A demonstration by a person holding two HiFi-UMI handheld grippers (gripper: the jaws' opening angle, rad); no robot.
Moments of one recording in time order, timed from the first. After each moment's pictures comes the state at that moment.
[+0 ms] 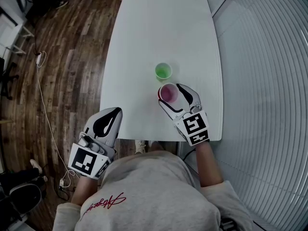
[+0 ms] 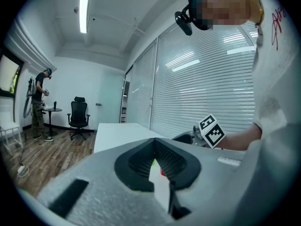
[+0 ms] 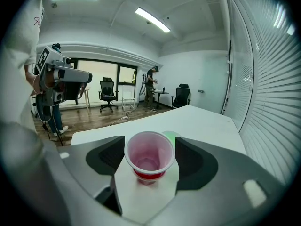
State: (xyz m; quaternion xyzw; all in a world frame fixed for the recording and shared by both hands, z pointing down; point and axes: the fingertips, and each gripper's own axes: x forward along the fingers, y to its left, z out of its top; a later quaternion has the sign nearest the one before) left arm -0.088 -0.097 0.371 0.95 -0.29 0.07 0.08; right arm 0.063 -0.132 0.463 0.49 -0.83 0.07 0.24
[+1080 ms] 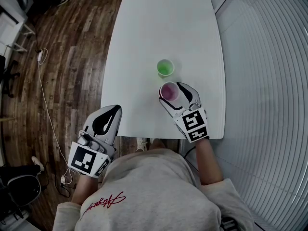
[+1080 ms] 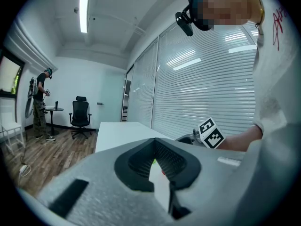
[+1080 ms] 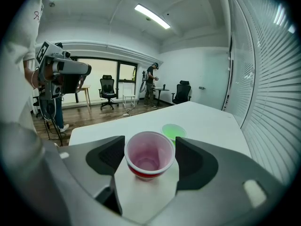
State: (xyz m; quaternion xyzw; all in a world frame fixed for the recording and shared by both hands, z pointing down) left arm -0.085 -0.100 0.378 0.95 -0.30 0.07 0.08; right arm 0.067 -0.135 0.487 0.49 -0.83 0.08 0.25
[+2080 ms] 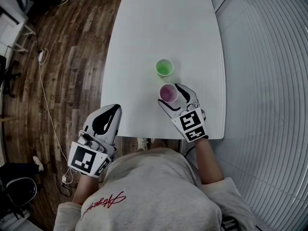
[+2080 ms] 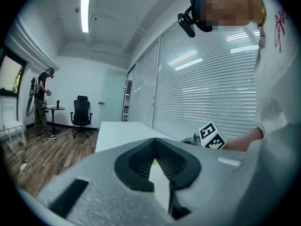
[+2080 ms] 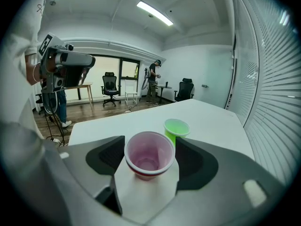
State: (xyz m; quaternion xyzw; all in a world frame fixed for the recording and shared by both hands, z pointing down) left arm -0.079 -0.105 0.377 0.94 -0.31 0.07 0.08; right arm 0.067 -0.134 0.503 0.47 -0.83 0.08 0.27
